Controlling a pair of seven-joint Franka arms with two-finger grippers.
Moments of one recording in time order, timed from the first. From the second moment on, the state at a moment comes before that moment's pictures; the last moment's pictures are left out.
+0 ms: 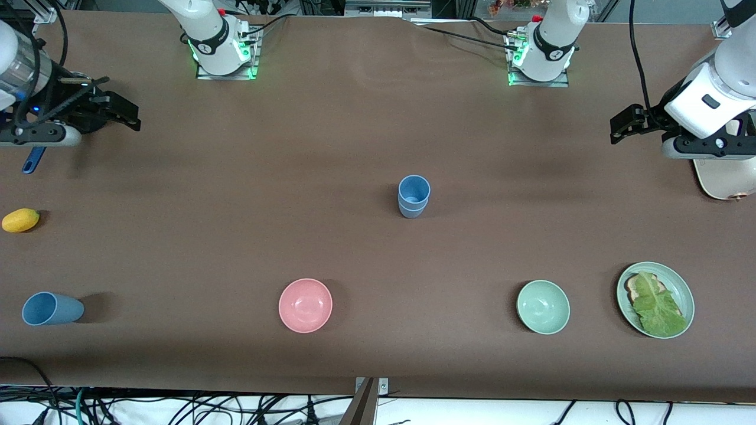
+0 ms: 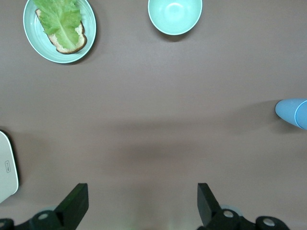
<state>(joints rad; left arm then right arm) -0.05 -0.02 -0.04 -1.66 0.01 1.53 -0.07 0.01 -0.01 0.09 -1.58 0.01 1.46 0.09</state>
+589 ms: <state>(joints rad) -0.05 -0.02 -0.04 -1.66 0.01 1.53 -0.07 0.01 0.00 0.09 -1.57 0.01 1.46 0.08</state>
